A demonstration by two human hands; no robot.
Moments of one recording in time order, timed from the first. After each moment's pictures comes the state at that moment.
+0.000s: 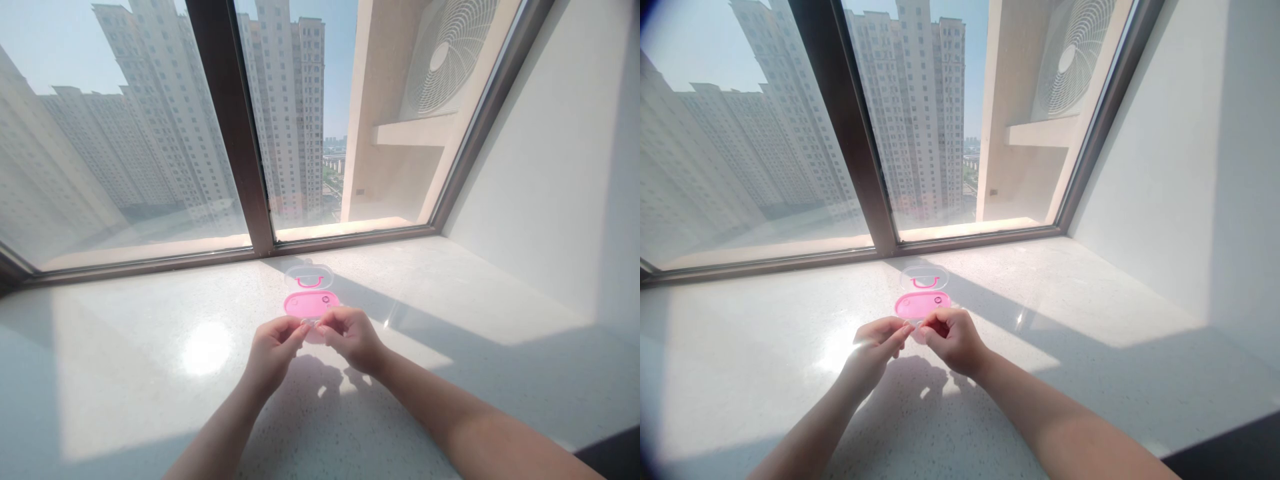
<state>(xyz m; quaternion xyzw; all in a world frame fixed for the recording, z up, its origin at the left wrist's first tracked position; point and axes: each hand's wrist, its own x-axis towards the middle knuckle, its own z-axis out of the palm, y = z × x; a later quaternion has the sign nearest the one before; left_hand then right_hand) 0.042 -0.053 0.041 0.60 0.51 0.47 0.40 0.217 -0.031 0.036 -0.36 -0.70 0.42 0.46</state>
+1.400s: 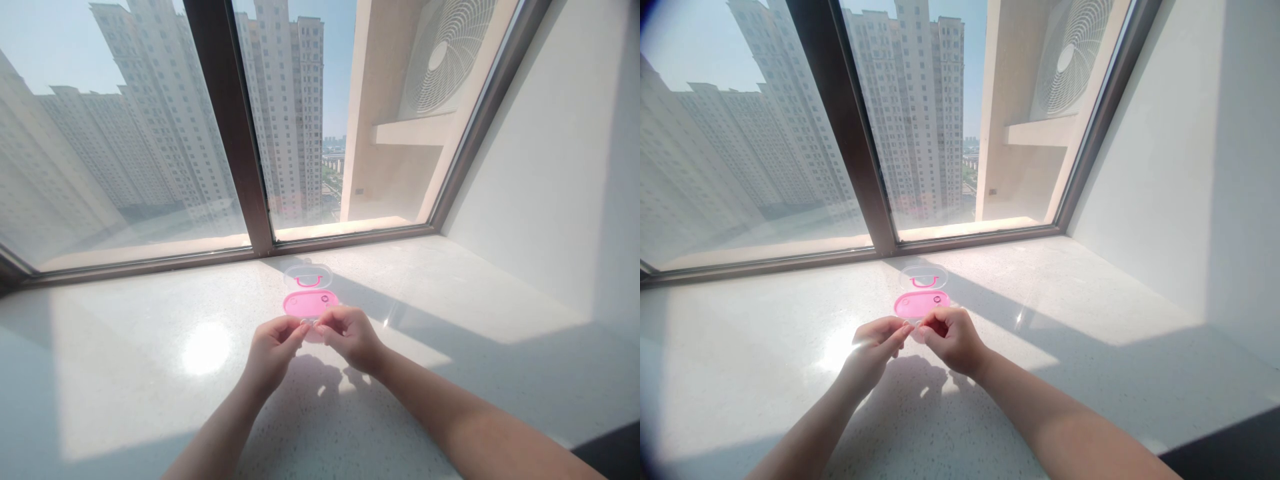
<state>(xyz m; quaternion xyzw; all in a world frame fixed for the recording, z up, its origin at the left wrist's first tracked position) 0.041 -0.054 0.039 0.61 0.51 0.46 0.40 0.218 -0.031 0.036 -0.36 -0.70 0.42 0.46</state>
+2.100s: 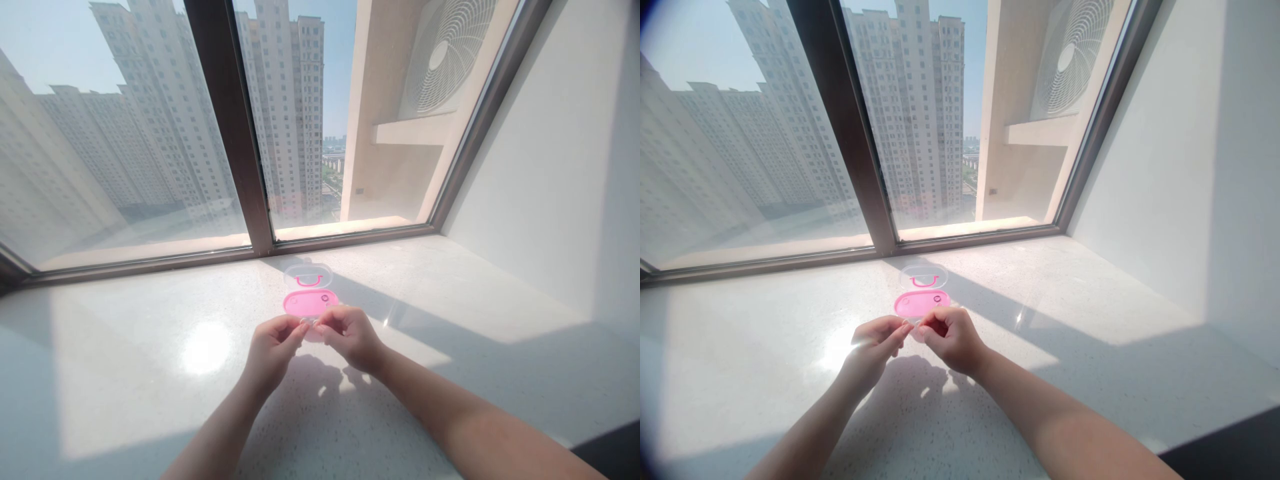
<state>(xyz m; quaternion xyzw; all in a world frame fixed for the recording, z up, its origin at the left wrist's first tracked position) 0.041 -0.055 0.039 0.61 0.50 0.47 0.39 0.217 -0.032 0.037 -0.36 -0.70 0.42 0.45</state>
